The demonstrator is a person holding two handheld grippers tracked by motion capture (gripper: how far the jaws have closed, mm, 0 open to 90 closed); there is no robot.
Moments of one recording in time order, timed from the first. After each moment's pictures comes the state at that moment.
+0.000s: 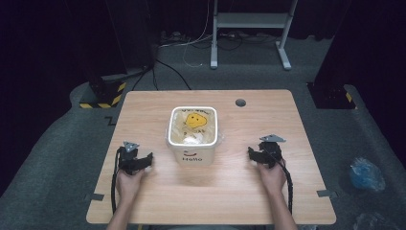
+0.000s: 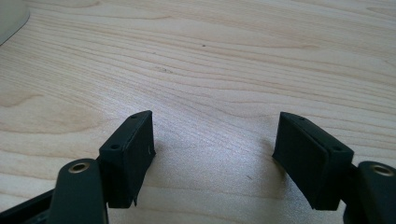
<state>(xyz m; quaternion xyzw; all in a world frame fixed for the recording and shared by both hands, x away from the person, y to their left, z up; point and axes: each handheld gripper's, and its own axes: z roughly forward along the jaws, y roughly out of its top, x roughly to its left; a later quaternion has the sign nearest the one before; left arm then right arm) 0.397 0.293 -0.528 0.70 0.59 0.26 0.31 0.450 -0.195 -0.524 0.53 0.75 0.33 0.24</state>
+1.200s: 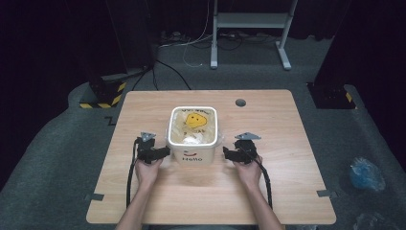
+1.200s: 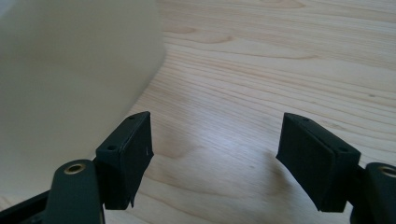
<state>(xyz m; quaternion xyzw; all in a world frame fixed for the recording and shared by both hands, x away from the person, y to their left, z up) 0.430 0.234 -0.513 0.68 0.59 0.23 0.37 0.451 -0.114 -0.518 0.49 0.77 0.38 0.18</state>
